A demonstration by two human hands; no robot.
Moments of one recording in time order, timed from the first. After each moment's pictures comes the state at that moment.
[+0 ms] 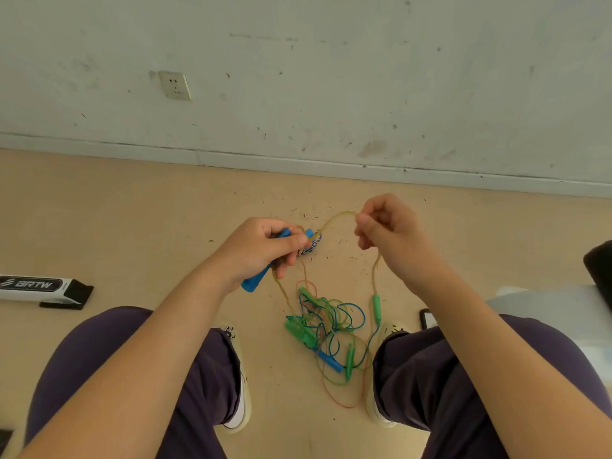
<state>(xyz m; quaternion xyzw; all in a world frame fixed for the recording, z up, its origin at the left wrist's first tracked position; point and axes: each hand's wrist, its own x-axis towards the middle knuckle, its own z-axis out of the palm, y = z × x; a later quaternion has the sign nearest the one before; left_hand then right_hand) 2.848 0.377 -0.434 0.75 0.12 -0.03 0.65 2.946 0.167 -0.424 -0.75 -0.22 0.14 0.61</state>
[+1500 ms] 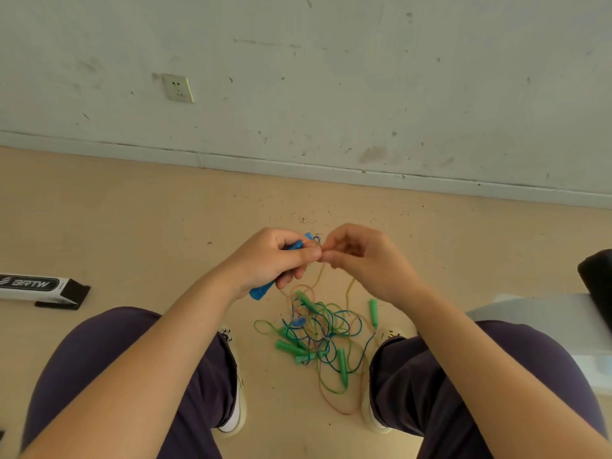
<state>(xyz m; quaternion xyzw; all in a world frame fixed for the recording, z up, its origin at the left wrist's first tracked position) 2.848 0.366 -0.434 0.76 0.09 -0.08 0.64 2.927 0.181 -0.427 -0.77 -0.30 0.21 0.52</state>
